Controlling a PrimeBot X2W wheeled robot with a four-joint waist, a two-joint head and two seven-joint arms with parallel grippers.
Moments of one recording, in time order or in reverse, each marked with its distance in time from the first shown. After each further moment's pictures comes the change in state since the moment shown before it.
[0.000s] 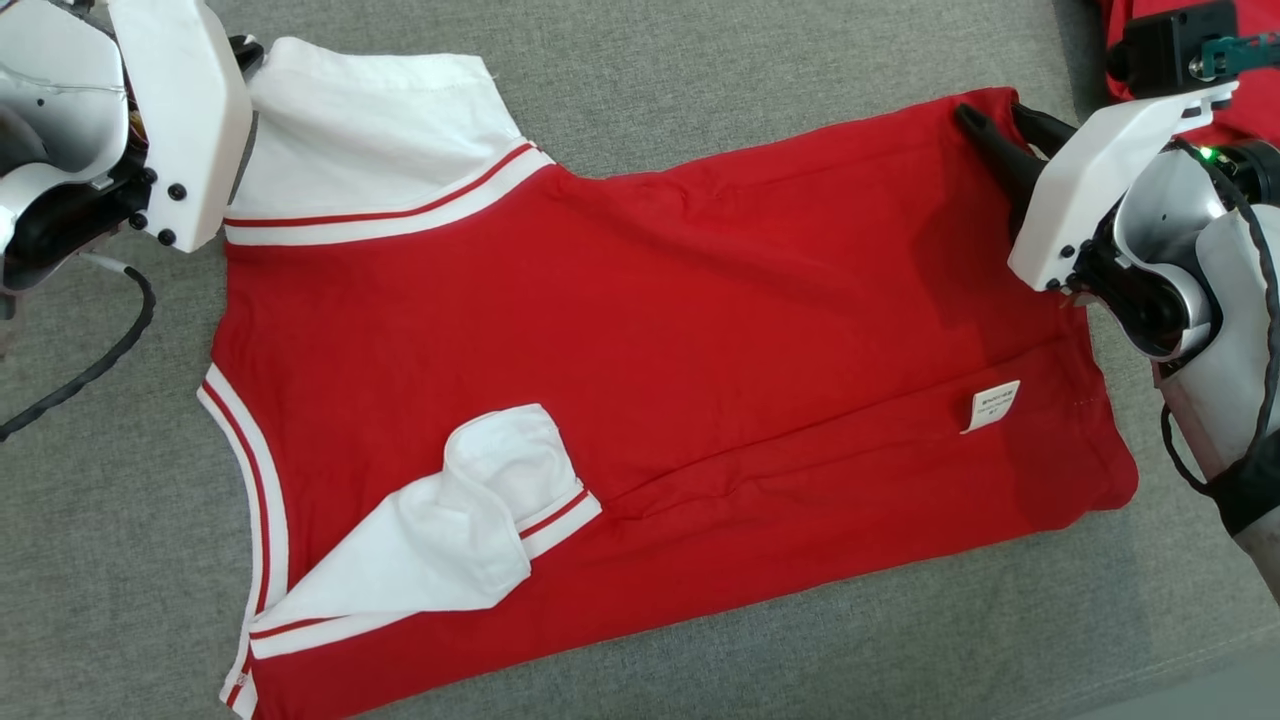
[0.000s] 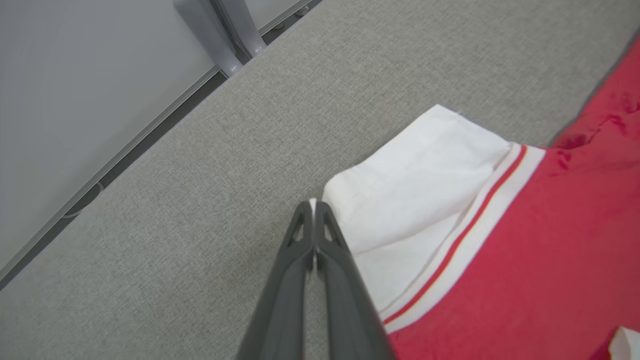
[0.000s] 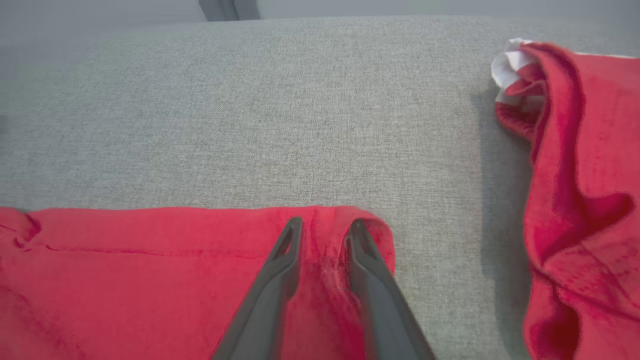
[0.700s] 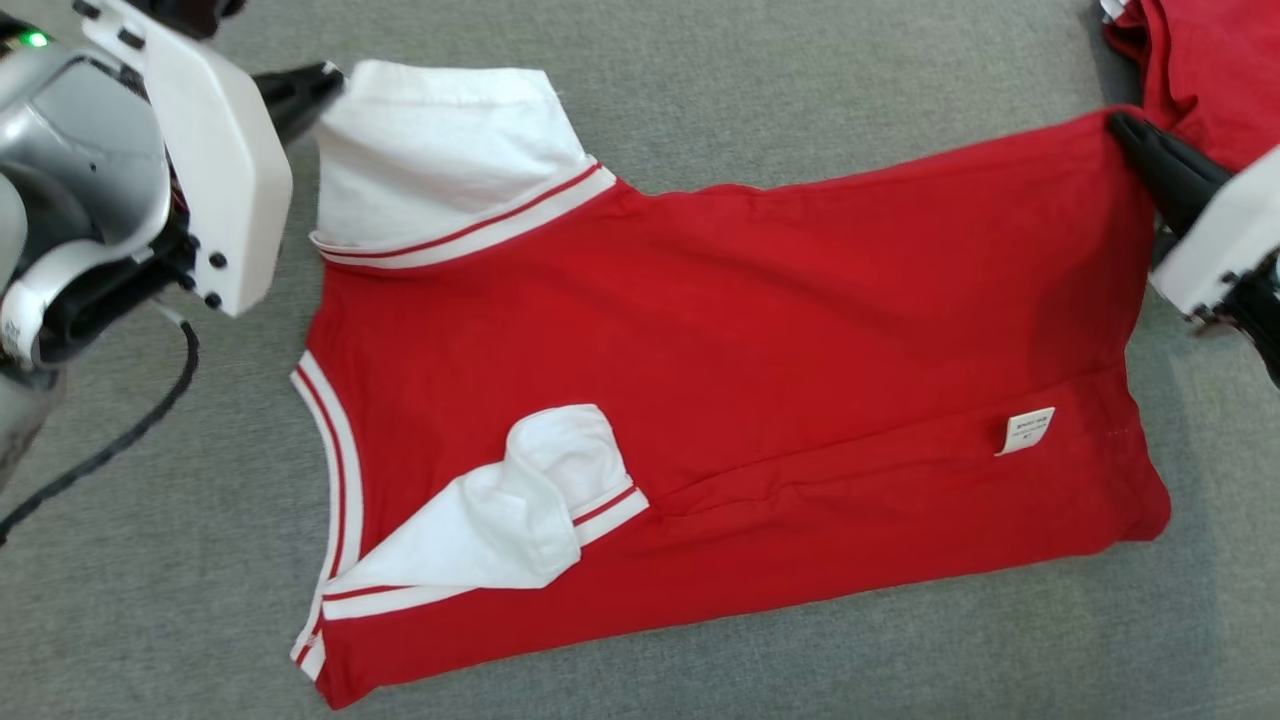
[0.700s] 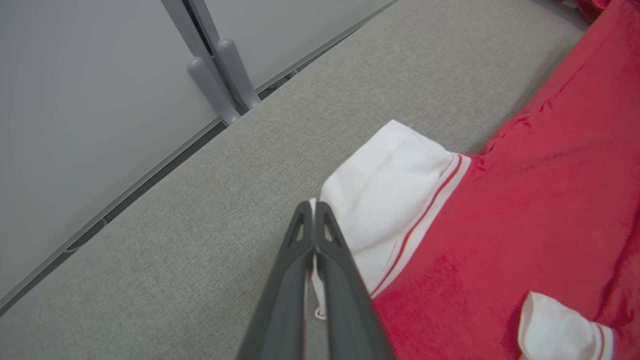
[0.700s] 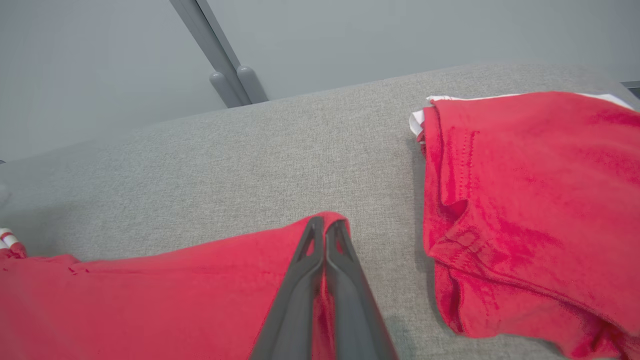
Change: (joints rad) left arm 0.093 0.008 0.026 -0.099 -0.053 -0.026 -0.145; right arm 0.141 -0.140 -0.130 -0.130 0.164 0.000 -0.031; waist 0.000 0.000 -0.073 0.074
